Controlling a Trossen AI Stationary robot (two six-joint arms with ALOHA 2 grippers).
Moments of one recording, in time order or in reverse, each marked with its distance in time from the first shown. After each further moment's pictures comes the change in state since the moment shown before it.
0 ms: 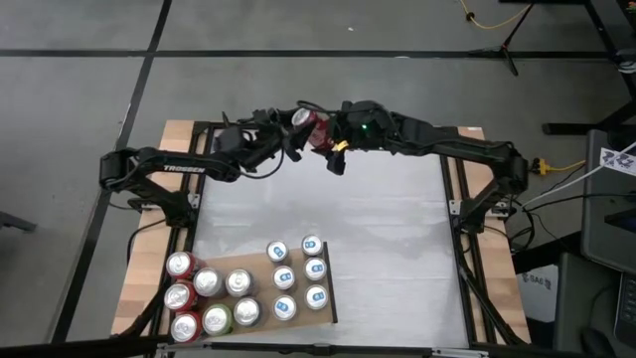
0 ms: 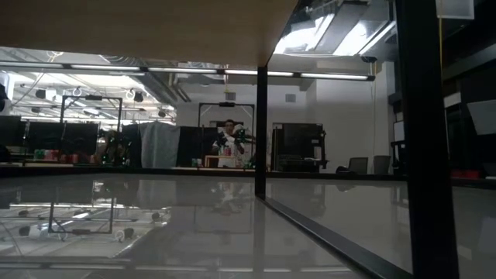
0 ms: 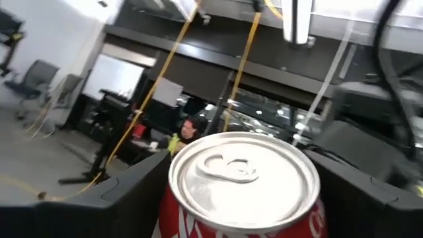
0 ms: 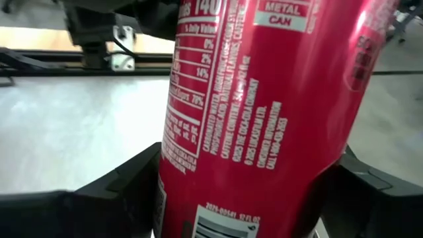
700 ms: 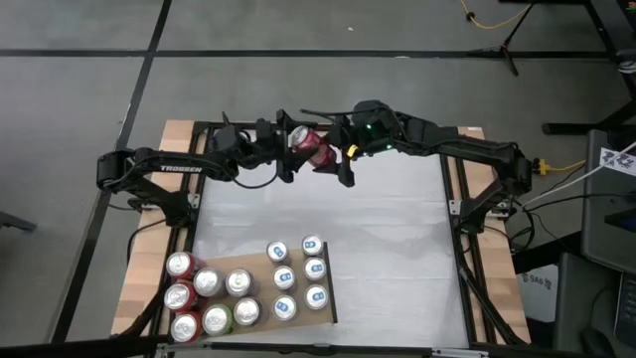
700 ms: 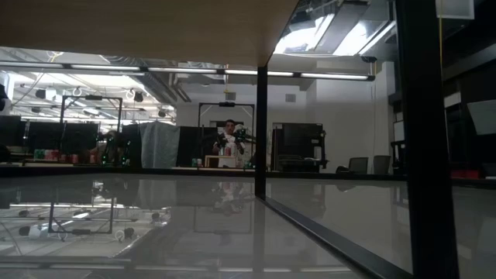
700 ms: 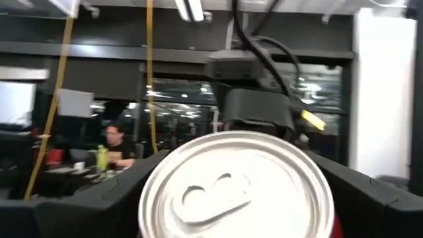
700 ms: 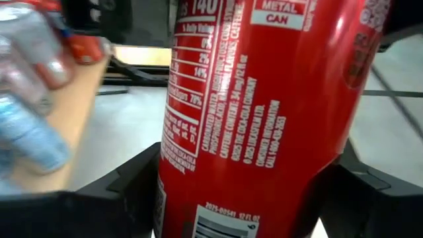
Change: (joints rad) left arm 0.003 -0.029 -0.001 -0.001 0.408 0.180; right arm -0.001 -0.028 0.001 -0.017 -0.328 0.026
